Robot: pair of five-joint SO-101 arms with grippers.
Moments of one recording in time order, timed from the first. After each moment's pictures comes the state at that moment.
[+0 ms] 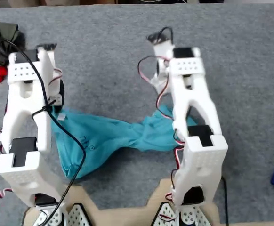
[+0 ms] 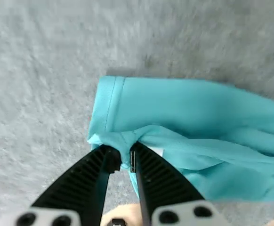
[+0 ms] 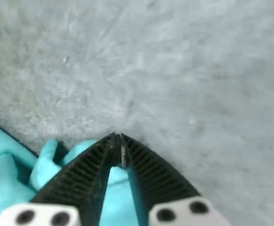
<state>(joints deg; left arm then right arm) -10.8 12.3 -14.6 97.7 -11.8 -7.2 25.9 -23.5 86.6 10.2</state>
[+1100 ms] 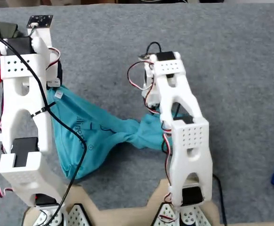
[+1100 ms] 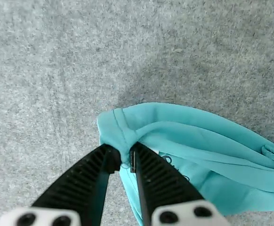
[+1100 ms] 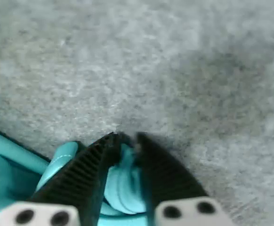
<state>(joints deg) -9.1 12.3 -28.4 100.2 -11.8 -12.1 47.5 -31.4 94.5 1.2</state>
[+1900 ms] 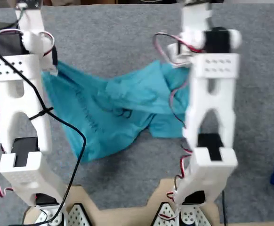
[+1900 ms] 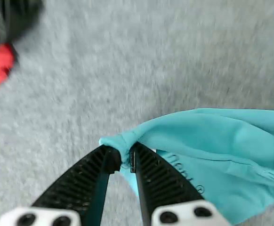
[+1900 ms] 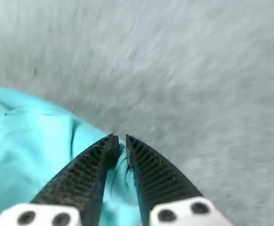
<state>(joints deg) -9.1 12.3 -46.1 100.2 -11.8 -3.2 15.2 -48.7 99.7 0.7</state>
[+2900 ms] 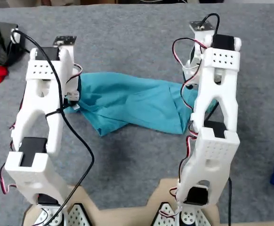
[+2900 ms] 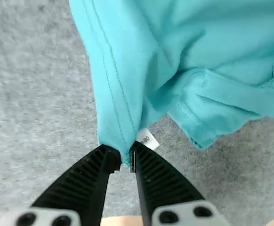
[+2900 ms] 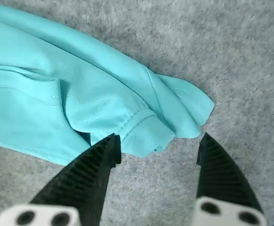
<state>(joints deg) -2.0 12.3 -11.3 93.1 -5.8 4.7 32.4 -39.3 100.8 5.4</state>
